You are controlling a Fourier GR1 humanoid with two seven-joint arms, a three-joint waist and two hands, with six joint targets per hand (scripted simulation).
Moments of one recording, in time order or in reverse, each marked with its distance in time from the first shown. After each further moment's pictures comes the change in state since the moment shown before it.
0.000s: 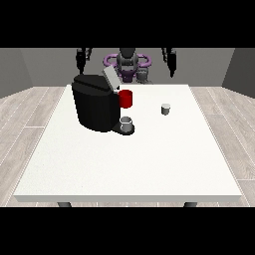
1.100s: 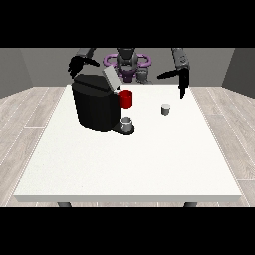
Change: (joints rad) left arm -0.314 0.259 0.211 0.385 0.018 -0.182 -0.060; right arm -0.066 0.088 -0.024 -0.034 0.024 -0.087 -0.112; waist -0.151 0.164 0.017
